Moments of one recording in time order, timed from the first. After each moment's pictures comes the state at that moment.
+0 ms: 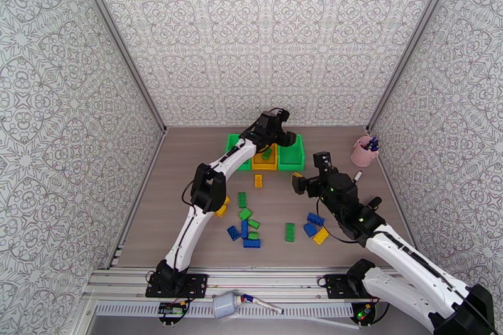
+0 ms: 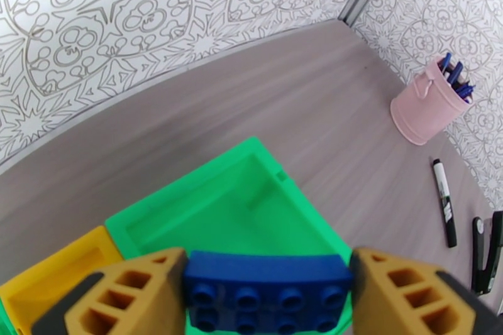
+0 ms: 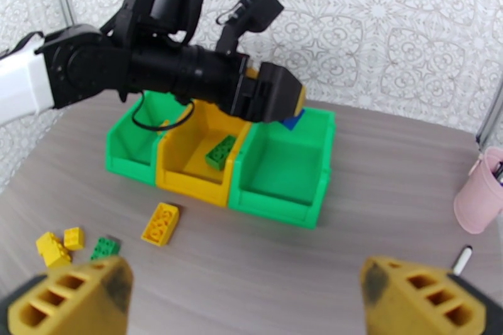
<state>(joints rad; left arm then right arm) -0.56 2.54 2.37 -0.35 0.31 -0.20 0.59 0.90 0.68 -0.09 0.24 0.19</state>
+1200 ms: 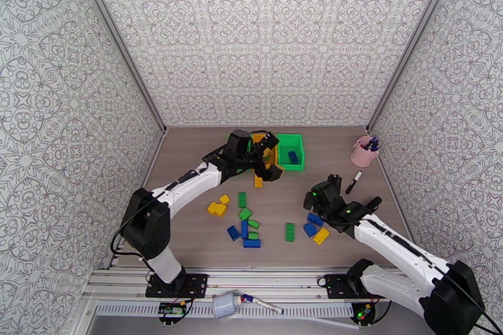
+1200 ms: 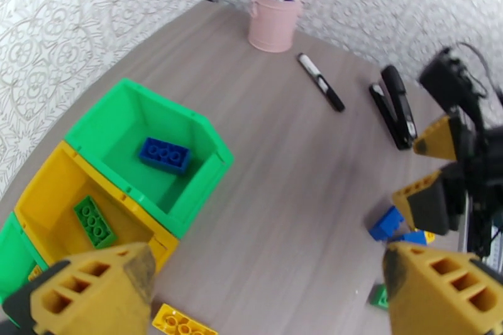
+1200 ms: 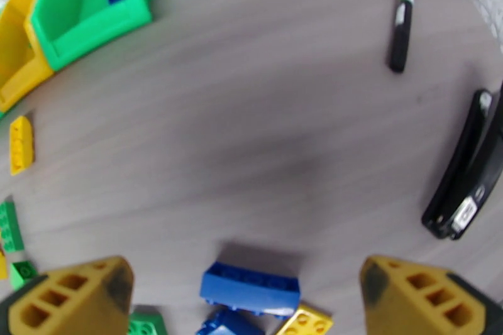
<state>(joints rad) -0.60 1.69 1.31 -0.18 0.57 0.21 0.58 1.10 0.67 -0.64 0.38 0.85</state>
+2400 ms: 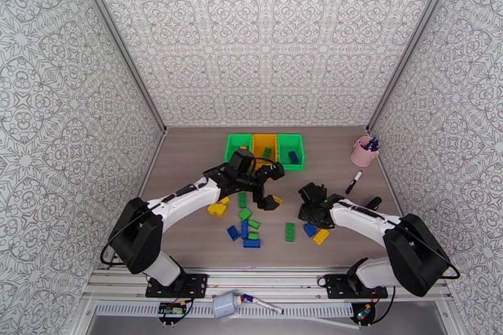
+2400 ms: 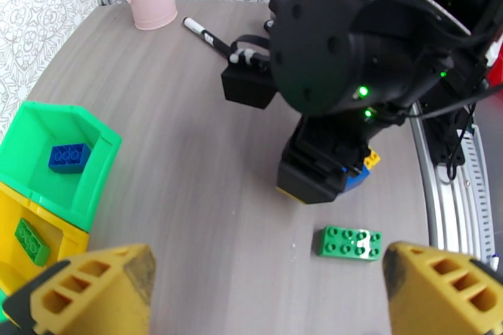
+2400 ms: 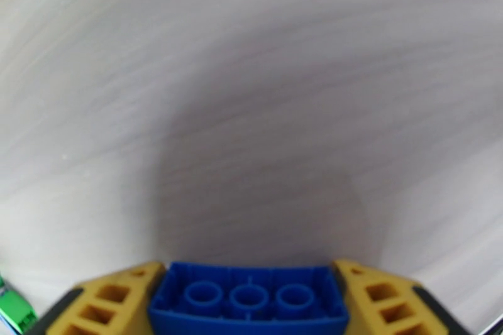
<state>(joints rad) -0.67 1.57 1.07 -0.16 0.69 0.40 0.58 1.42 0.68 -0.56 0.17 0.90</state>
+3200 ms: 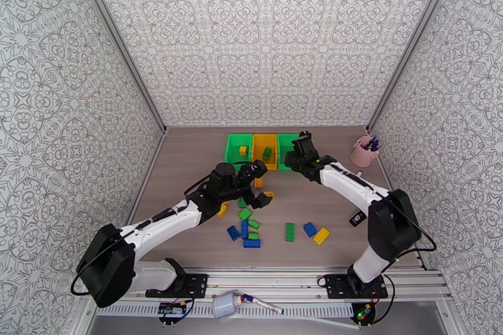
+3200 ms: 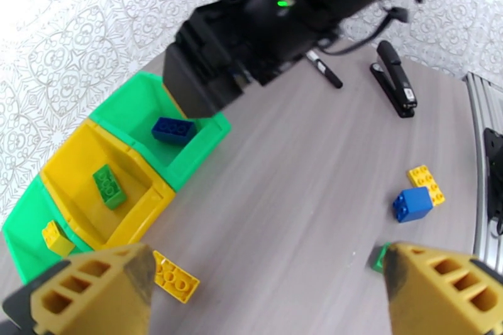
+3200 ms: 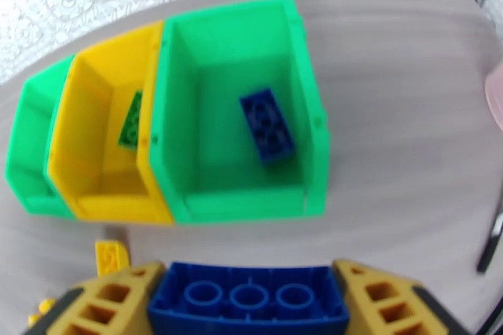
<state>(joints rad) -0.67 1.33 0.78 0.18 0.34 0.17 0.46 1.75 1.31 -0.35 0.26 0.49</state>
